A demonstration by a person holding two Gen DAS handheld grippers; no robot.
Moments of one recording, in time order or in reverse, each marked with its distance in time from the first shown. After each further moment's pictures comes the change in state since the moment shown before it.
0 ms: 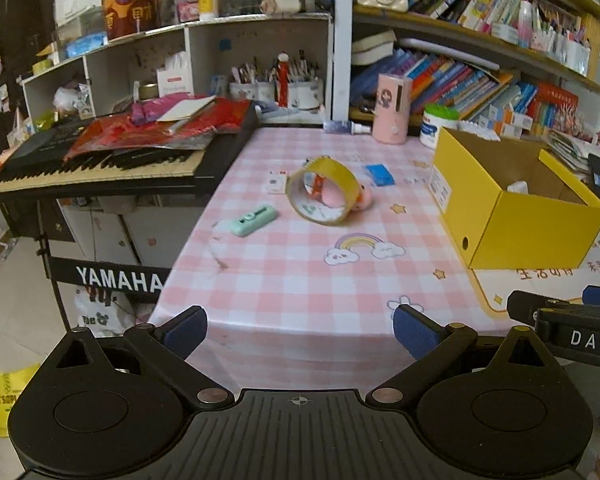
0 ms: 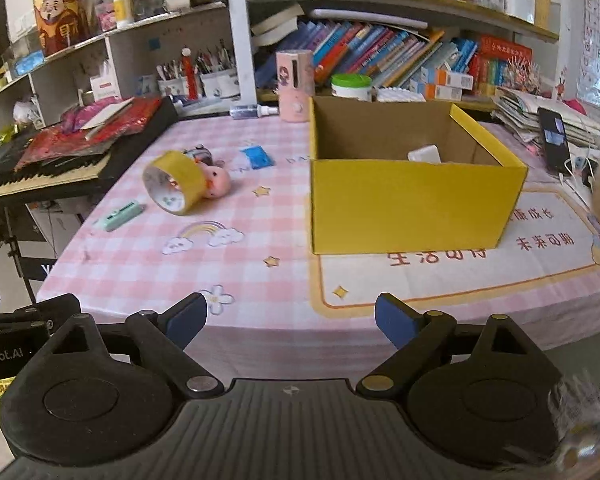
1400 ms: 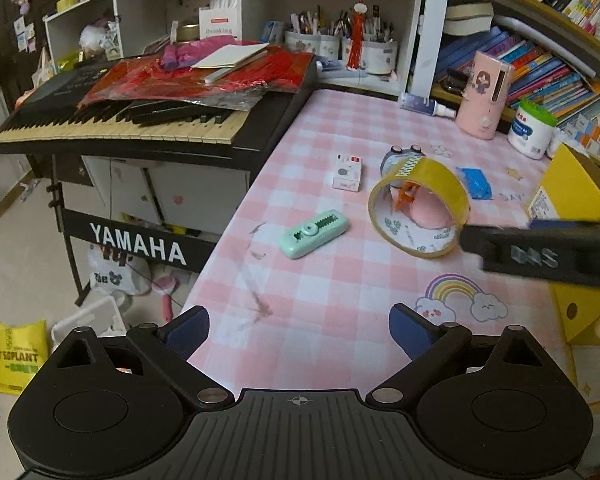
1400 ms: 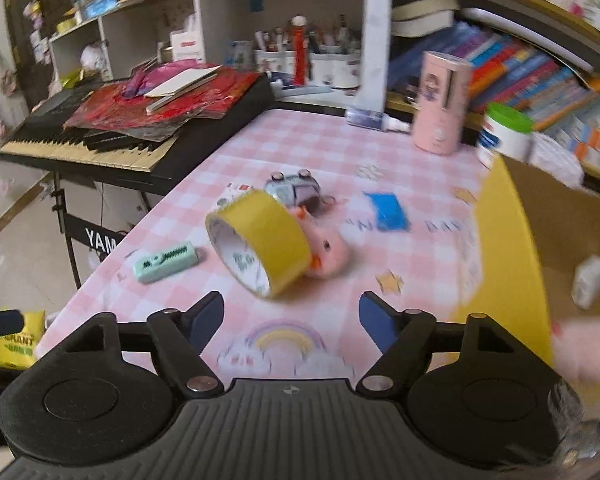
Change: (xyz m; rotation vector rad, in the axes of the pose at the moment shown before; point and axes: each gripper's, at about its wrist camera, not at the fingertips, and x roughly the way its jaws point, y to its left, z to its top) left arm 0.129 0.046 0.057 -0.134 0.150 0.099; right arm 0.173 0.085 0.110 -0.249 0.076 0.227
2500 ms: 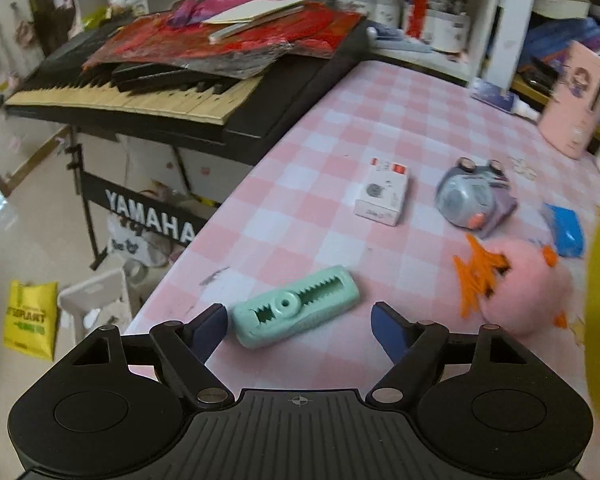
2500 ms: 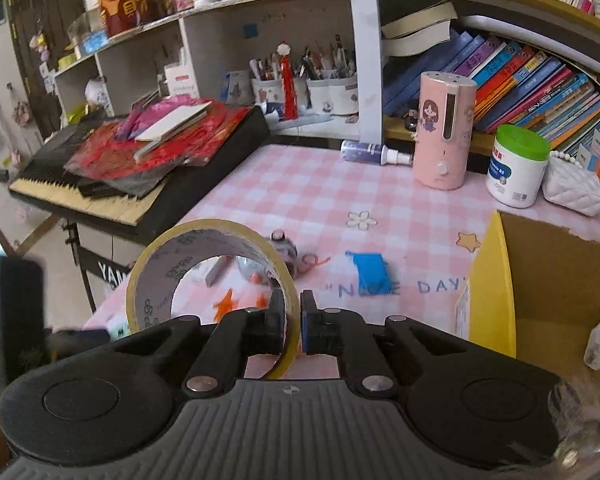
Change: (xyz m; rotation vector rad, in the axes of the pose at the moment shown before) left arm 0.122 -0.034 0.056 -0.144 0.083 0.166; right arm 0.017 -0.059 0.042 0.038 -0.050 0.088
